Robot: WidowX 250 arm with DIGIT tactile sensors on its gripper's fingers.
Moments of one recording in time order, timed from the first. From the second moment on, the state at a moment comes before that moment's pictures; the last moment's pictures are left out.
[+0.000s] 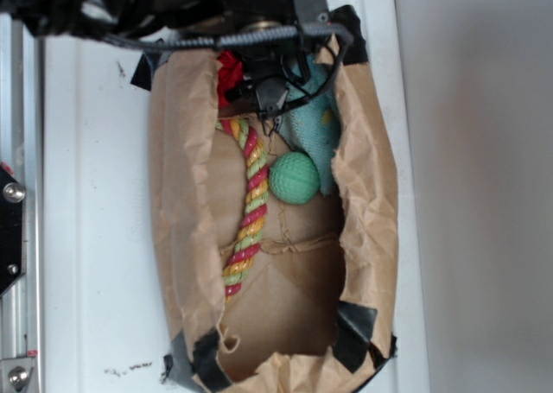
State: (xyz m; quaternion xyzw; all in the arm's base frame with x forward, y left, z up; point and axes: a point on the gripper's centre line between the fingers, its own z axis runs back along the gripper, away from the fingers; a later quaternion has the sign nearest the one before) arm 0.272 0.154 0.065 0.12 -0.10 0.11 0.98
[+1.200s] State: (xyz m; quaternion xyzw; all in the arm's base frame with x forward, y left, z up) arm 0.266 0.159 0.092 0.08 -0.11 0.13 0.98
